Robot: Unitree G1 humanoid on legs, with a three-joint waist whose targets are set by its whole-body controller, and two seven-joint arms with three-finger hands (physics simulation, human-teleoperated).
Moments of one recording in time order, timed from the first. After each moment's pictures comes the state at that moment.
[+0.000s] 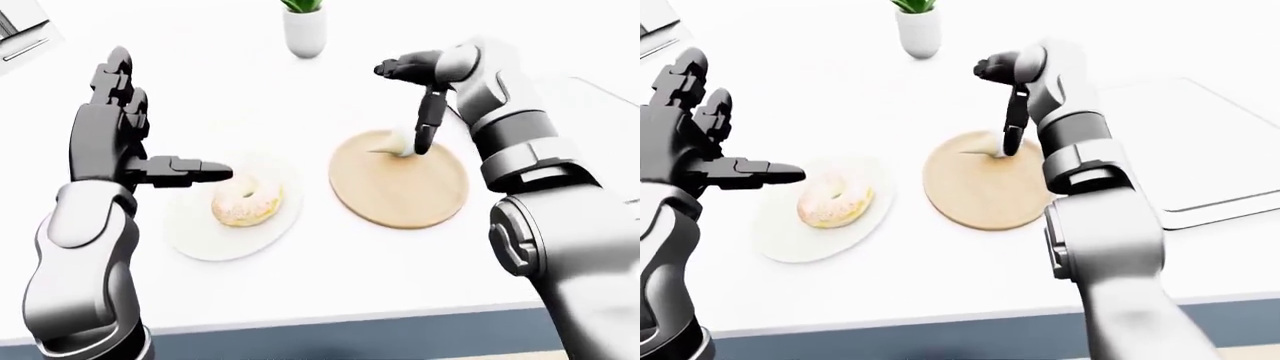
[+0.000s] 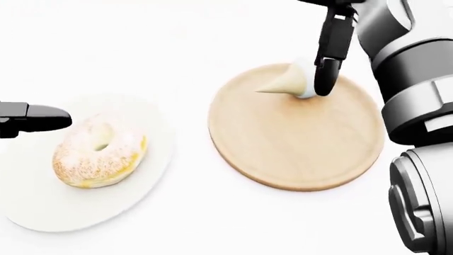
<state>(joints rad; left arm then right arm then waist) -0.50 0.38 0.31 -0.55 -0.05 0.86 -0.09 -1.48 -0.36 0.06 1.13 -0.97 0.05 0.80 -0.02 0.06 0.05</state>
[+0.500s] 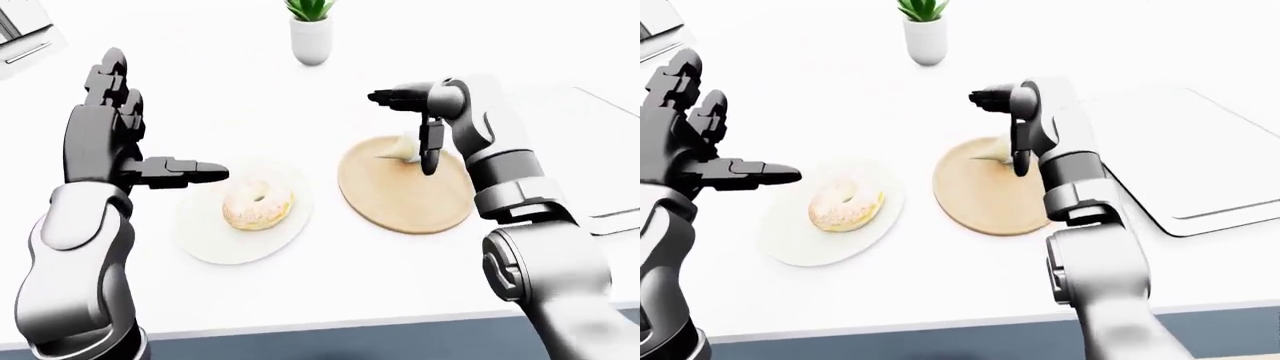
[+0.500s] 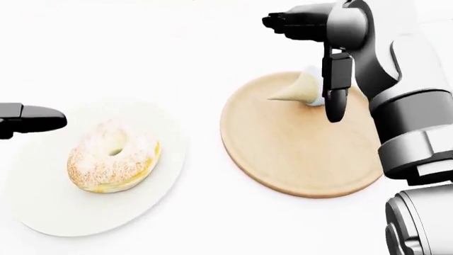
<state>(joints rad) -0.49 0.39 0.33 -0.55 -0.06 0.87 -0.08 -1.27 -0.35 0.02 0.89 -1.14 -0.12 0.82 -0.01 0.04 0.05</state>
